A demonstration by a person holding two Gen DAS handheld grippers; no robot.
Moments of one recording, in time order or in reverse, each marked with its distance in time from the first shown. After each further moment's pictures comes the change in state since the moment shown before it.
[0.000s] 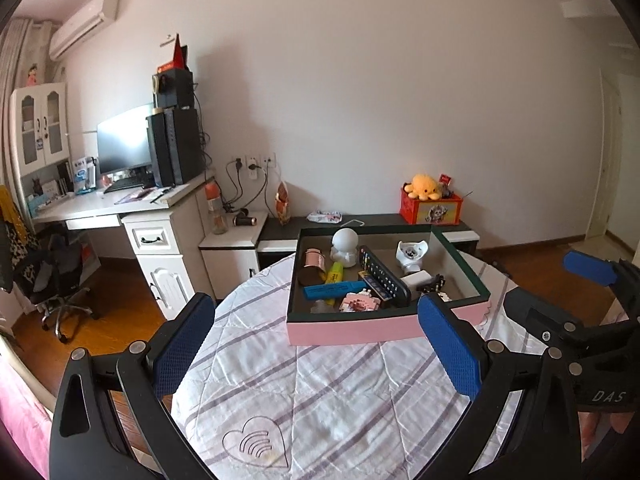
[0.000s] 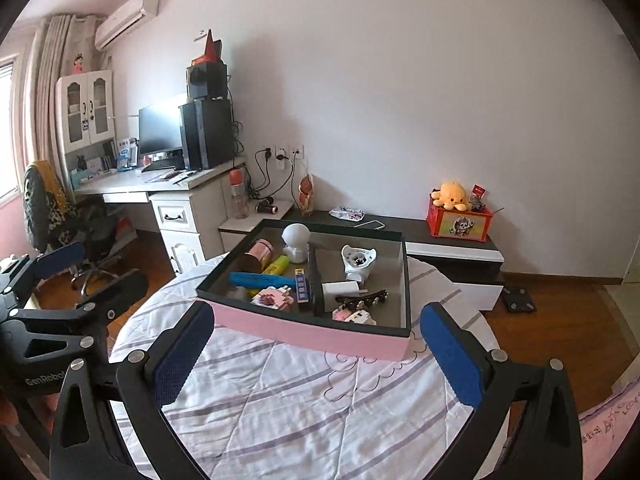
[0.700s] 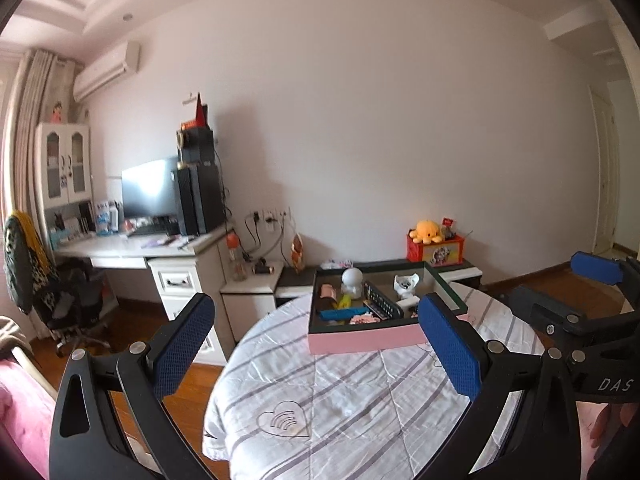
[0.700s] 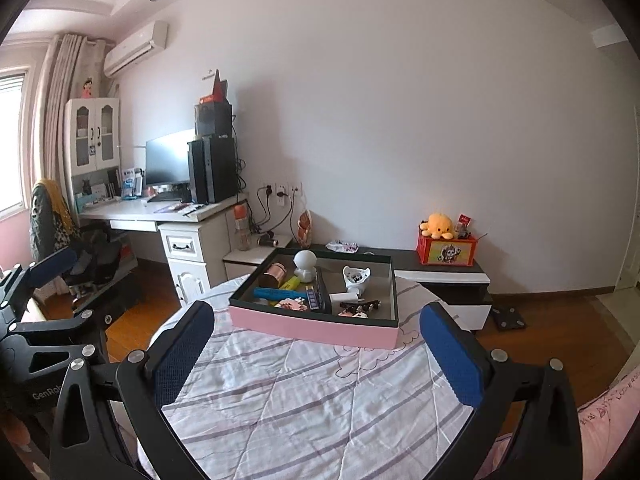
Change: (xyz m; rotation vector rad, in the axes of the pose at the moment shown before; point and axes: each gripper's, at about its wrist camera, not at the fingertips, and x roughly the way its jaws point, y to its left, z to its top) left arm -0.115 -0.001 -0.023 0.037 -0.211 0.055; right arm -0.103 0.026 -0.023 0.005 -0.148 -0.031
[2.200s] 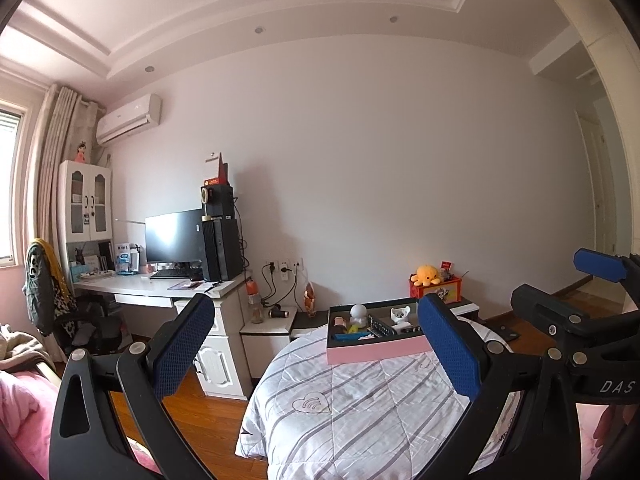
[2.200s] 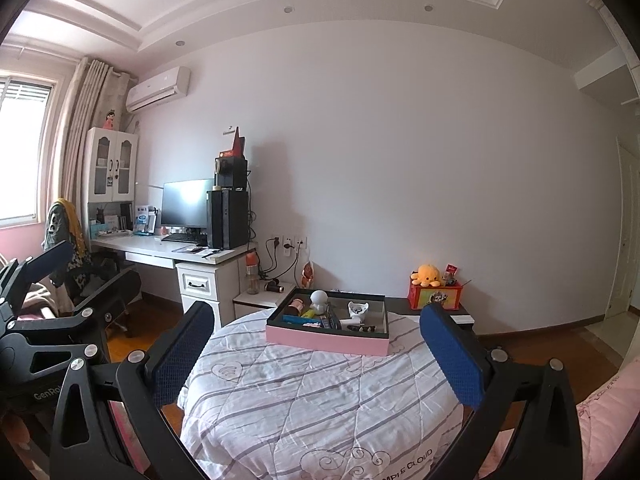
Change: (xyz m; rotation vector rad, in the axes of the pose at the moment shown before) left arm -0.168 0.012 -0.003 0.006 -0.197 0.034; right arm -0.151 0.046 -0.020 -0.038 -0.199 -0.016
